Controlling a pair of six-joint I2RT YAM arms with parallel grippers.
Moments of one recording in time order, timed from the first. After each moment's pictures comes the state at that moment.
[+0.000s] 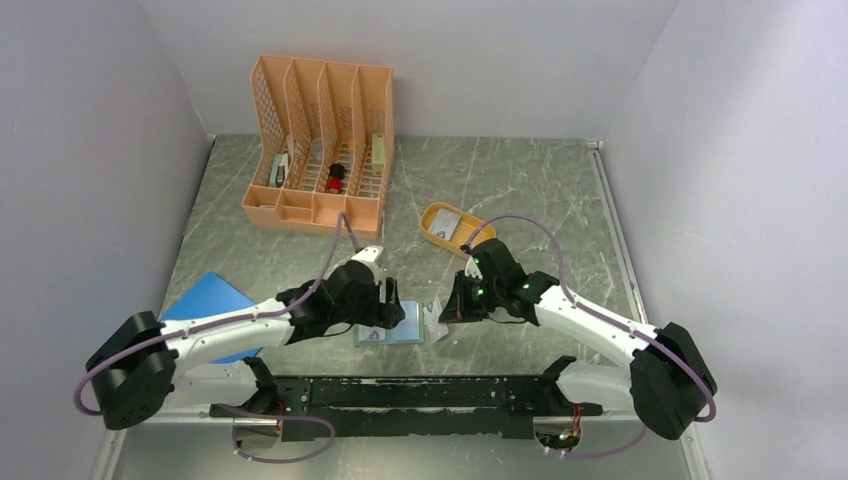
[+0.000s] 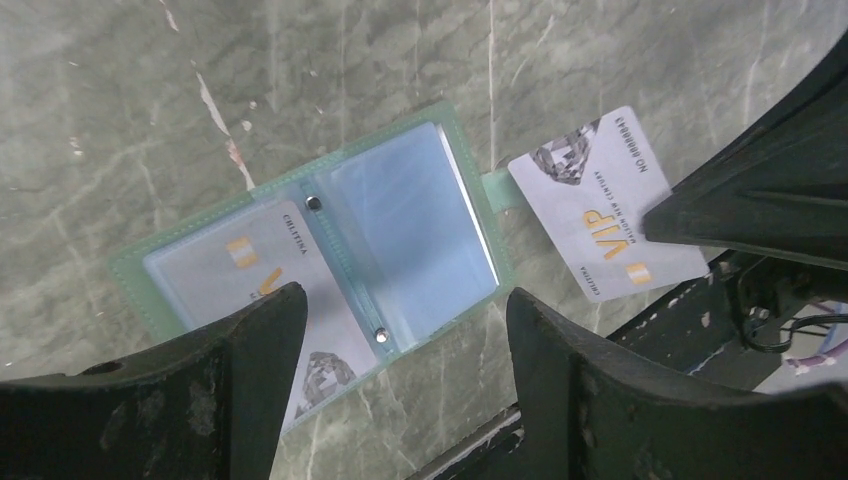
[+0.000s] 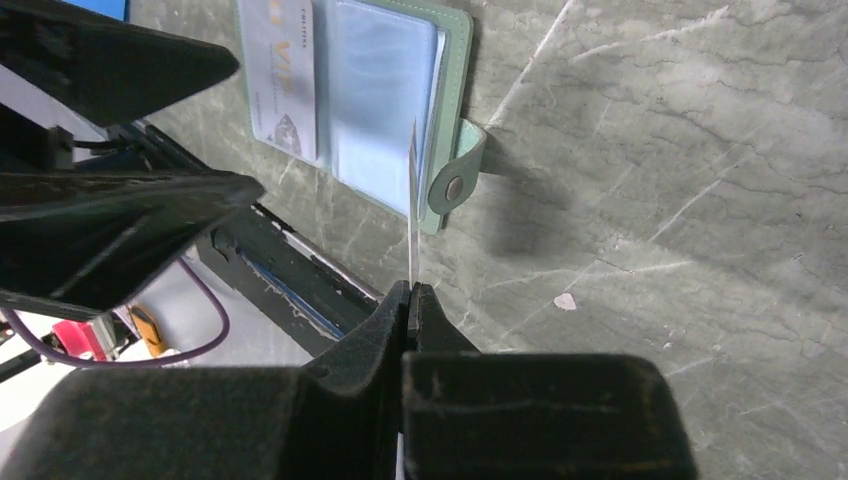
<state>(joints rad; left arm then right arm) -0.94 1.13 0.54 -0.10 -0.08 -0.68 0.68 1.16 0.60 -0.36 -0.37 0.70</state>
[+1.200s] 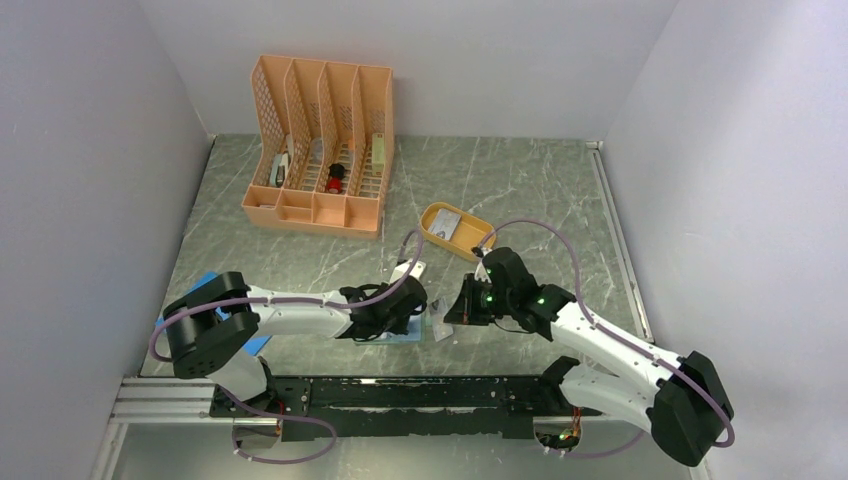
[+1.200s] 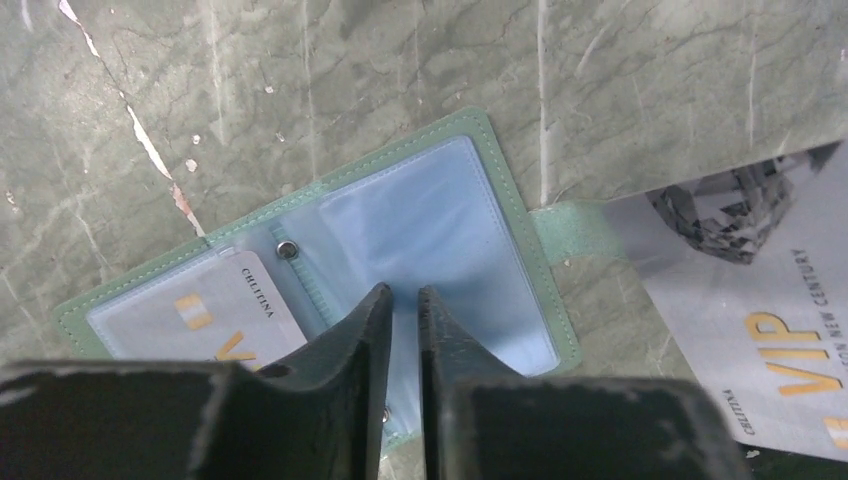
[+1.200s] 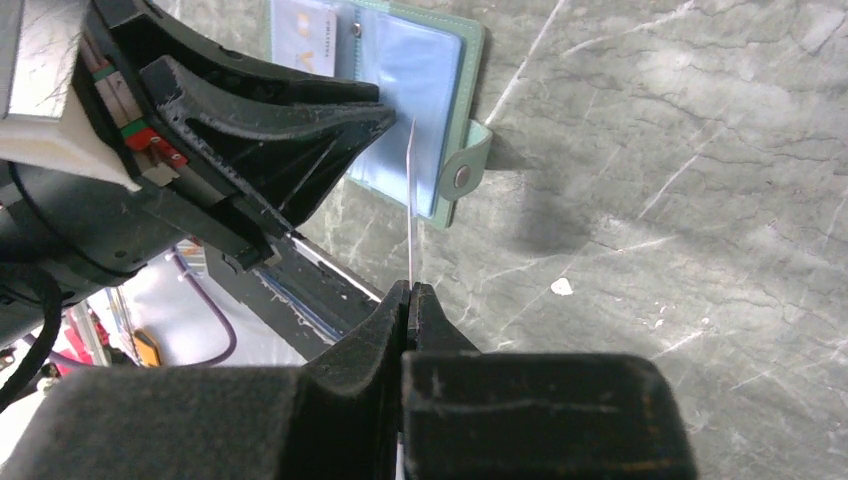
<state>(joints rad) -1.14 1.57 0.76 -0.16 -0.35 -0.63 0.69 0.99 0.53 -0.35 -0.30 0.74</state>
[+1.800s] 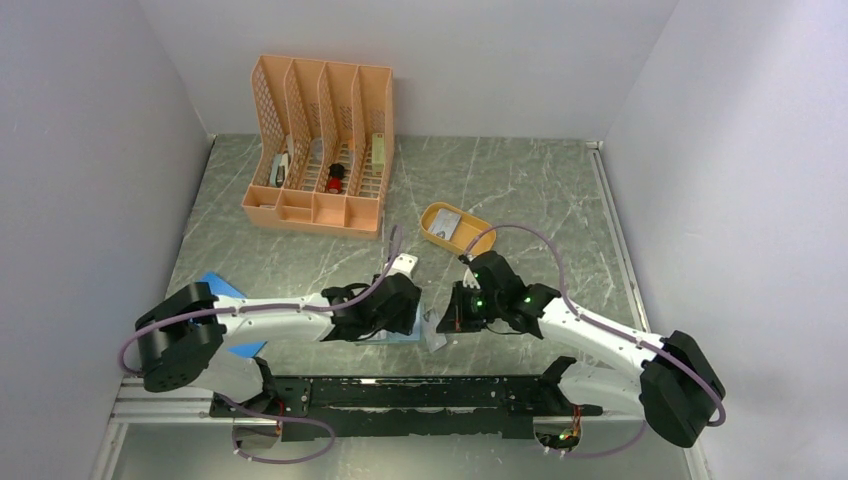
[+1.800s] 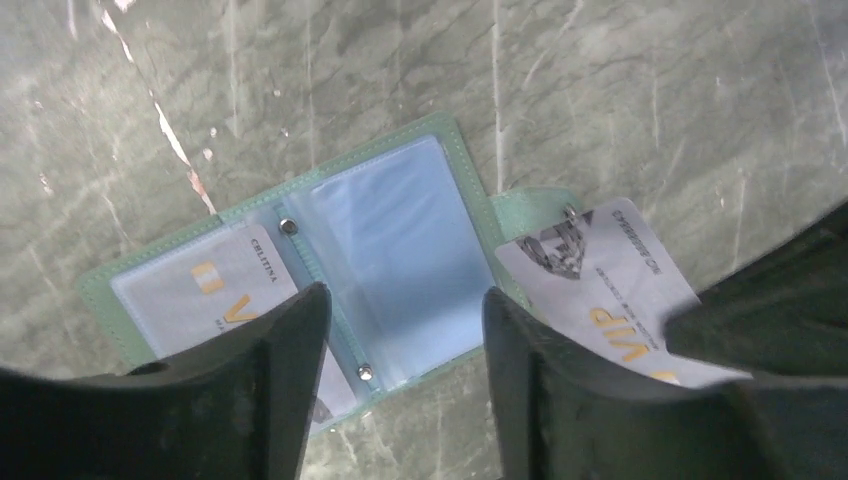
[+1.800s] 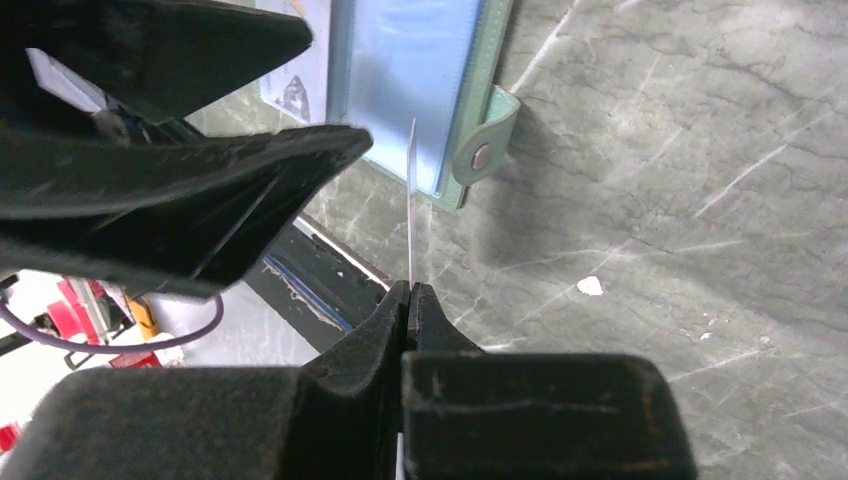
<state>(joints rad) -1.14 1.44 0.73 -0.18 -0.34 -0.67 0.75 1.09 0.53 -0.30 -0.35 0.74</state>
